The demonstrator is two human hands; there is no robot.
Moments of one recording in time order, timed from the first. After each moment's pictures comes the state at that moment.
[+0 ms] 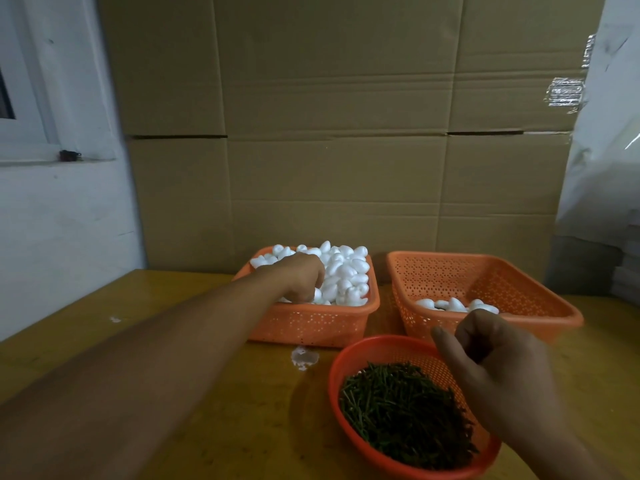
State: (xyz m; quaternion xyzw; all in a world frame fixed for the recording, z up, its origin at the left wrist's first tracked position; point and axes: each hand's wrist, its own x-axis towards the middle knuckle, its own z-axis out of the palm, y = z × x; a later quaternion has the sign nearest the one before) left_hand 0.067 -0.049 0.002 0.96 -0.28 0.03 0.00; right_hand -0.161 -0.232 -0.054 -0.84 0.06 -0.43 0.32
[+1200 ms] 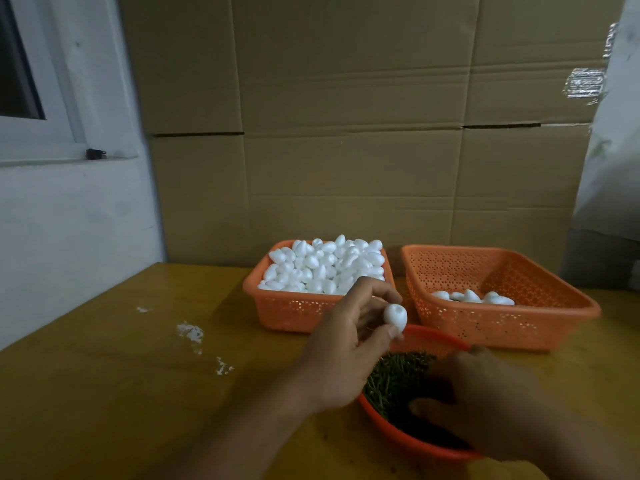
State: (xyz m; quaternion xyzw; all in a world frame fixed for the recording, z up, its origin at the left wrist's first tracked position) left_hand -0.073 -0.032 -0.056 0.67 -0.45 0.01 0.59; right_hand -0.171 -0.208 -0.040 -1.00 0.05 0.00 0.05
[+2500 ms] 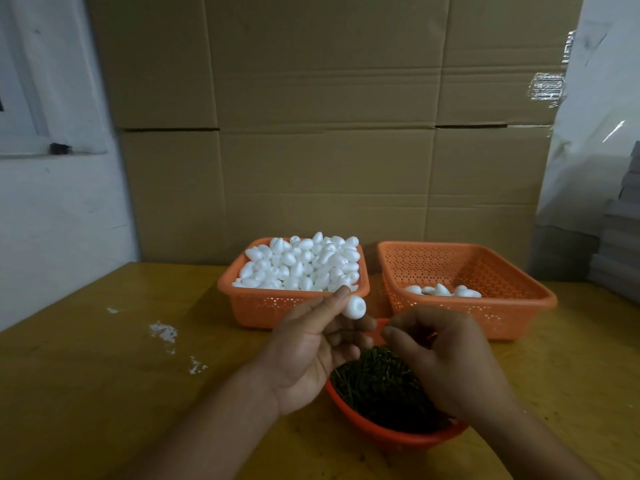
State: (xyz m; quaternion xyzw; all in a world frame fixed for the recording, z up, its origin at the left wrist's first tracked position) left_hand -0.087 -0.035 -0.043 0.50 -0.22 -0.25 0.80; right_hand -0.165 -0.206 -0.049 -0.87 0.00 -0.32 0.38
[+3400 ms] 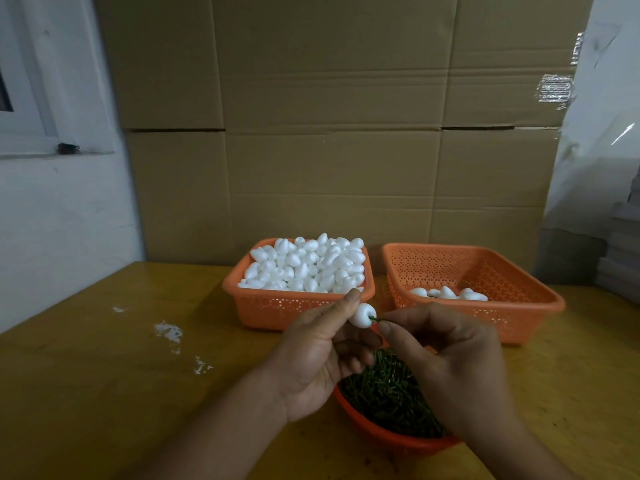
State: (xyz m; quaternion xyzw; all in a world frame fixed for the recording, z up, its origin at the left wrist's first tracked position) left_hand -0.093 -0.036 -0.041 0.53 -0.21 -0.26 0.78; right_hand -0.172 -0.180 -0.044 -0.76 -0.08 -0.40 0.50
